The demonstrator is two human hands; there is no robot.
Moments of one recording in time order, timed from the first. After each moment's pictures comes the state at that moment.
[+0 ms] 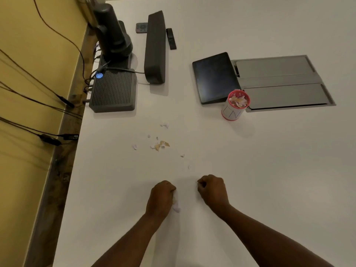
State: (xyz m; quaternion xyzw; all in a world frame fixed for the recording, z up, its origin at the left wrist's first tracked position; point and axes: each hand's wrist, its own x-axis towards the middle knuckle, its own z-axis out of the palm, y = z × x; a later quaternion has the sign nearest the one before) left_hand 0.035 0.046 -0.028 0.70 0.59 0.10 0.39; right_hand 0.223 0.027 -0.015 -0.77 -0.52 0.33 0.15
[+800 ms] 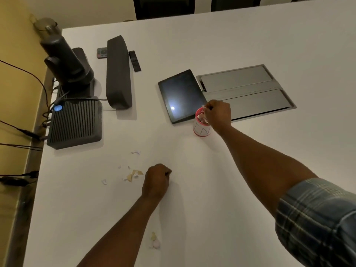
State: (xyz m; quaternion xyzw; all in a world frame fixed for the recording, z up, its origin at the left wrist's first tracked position) left_hand 0.130 0.164 -0.010 0.76 0.54 0.17 0.32; right_hand 0.393 0.255 0.056 -0.82 -0.47 0.12 0.29
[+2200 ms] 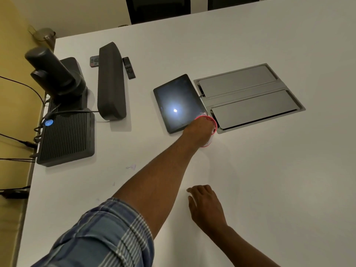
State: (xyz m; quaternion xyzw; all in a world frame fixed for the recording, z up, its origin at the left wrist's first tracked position) left_hand 0.322 0.294 0.053 0.88 0.39 0.03 0.27; right_hand 0.293 0.075 -0.038 -0.75 -0.61 0.16 0.18
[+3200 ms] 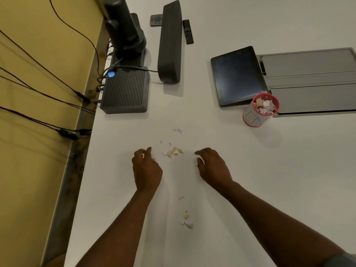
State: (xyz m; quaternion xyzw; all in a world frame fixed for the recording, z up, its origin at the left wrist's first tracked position) left_hand 0.002 0.154 -0.034 0.60 0.76 0.17 0.18; right_hand 0.213 0.136 -0.029 -0.67 -0.67 0.27 0.17
